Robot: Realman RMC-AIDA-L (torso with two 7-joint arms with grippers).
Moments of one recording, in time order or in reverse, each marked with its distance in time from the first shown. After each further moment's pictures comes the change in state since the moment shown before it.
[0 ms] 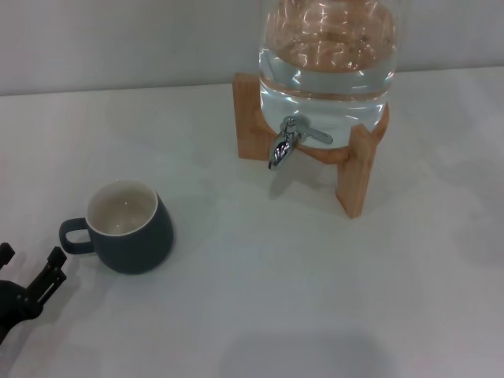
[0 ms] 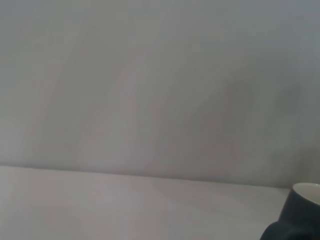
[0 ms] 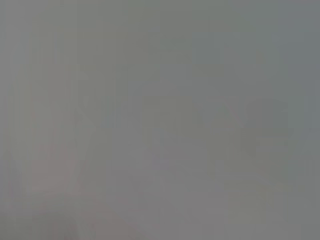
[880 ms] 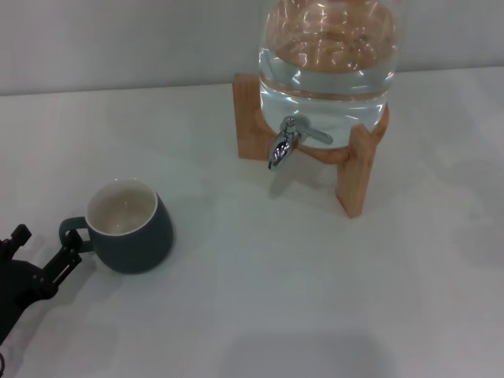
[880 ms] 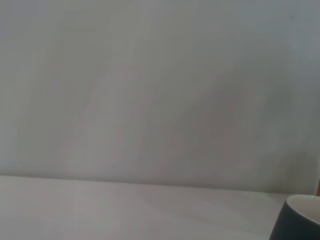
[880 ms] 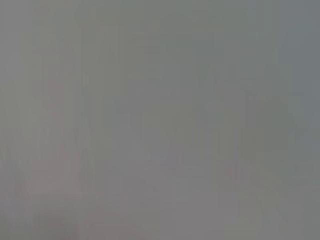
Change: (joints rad) left arm -0.058 0.000 0.003 -0.009 0.004 0.032 -0.012; right arm -0.002 0.000 0.000 0.000 0.005 0.005 0.000
